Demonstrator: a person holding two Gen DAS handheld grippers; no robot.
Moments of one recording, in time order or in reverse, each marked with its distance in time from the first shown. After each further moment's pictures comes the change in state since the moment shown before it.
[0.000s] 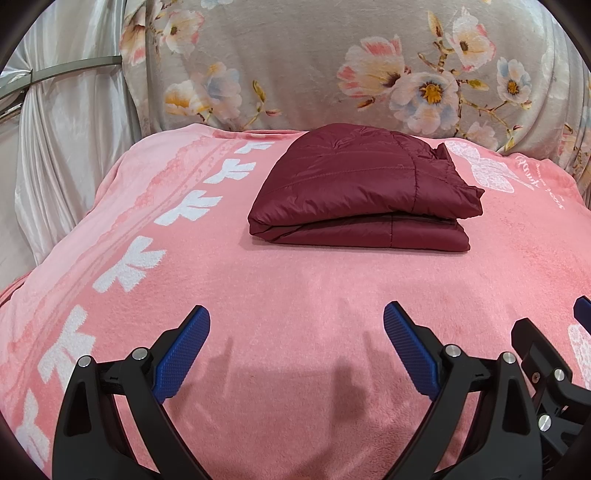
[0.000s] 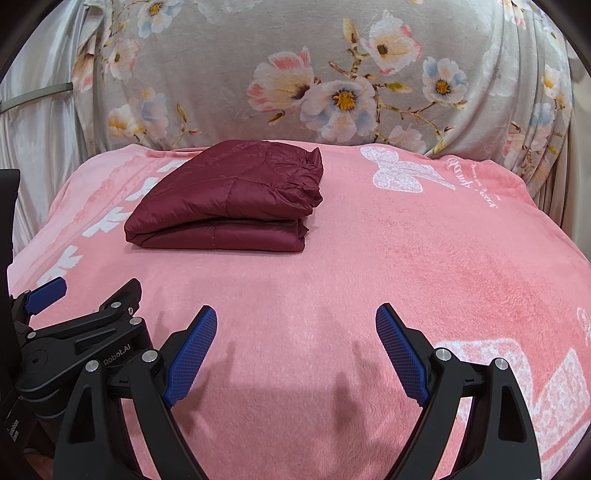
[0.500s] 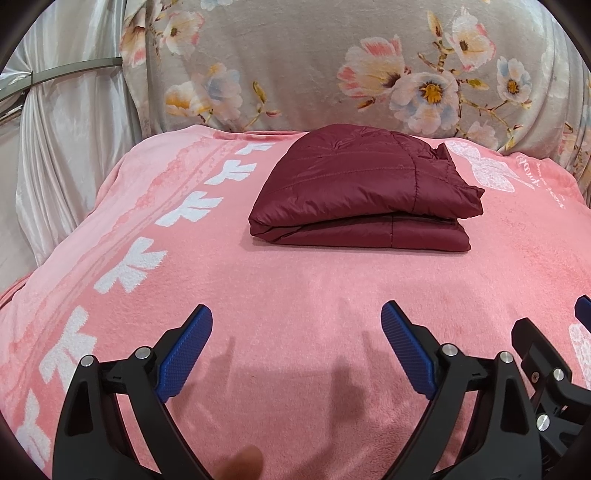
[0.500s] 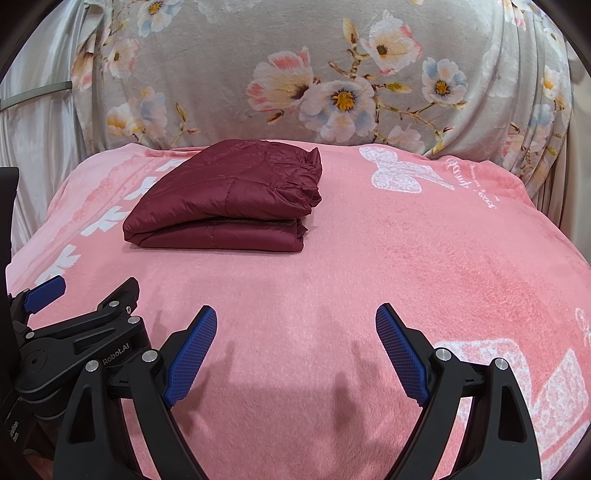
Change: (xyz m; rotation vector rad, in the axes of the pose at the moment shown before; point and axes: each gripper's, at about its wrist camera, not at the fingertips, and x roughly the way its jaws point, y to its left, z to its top) left arm 0.000 0.001 0.000 0.000 -0.003 0.002; right arm 0.000 0.002 -0.002 -0.001 -0.003 0.002
